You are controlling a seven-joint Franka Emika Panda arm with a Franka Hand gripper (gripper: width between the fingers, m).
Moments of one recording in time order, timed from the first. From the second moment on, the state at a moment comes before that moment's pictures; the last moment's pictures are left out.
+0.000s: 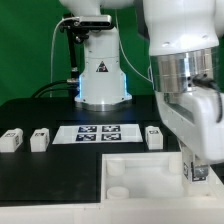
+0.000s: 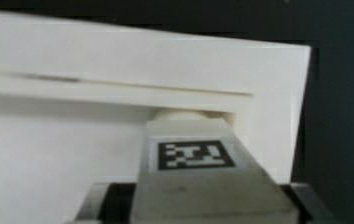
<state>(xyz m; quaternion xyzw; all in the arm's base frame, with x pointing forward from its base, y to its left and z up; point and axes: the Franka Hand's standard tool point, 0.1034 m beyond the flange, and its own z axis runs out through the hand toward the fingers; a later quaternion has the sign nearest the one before) 0.626 0.113 0.063 -0.69 0.72 0.02 0.08</state>
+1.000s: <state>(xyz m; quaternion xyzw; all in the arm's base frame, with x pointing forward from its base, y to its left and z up) 0.618 0.123 0.067 -0.58 0.81 0.04 0.08</state>
